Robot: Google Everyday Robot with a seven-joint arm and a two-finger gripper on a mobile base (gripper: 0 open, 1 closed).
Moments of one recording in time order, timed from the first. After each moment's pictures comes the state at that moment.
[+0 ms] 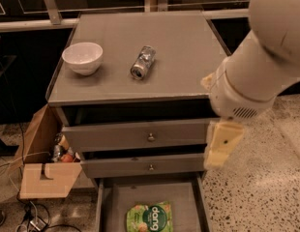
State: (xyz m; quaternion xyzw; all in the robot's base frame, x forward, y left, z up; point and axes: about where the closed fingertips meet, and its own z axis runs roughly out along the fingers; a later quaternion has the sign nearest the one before) arm 0.414 -0.133 0.903 -0.65 0.74 -0.04 0.17
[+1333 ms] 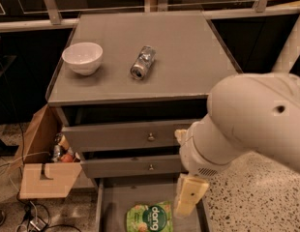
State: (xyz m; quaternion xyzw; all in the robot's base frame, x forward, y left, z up) arm 0.370 -0.081 0.789 -0.65 0.74 0.05 0.16
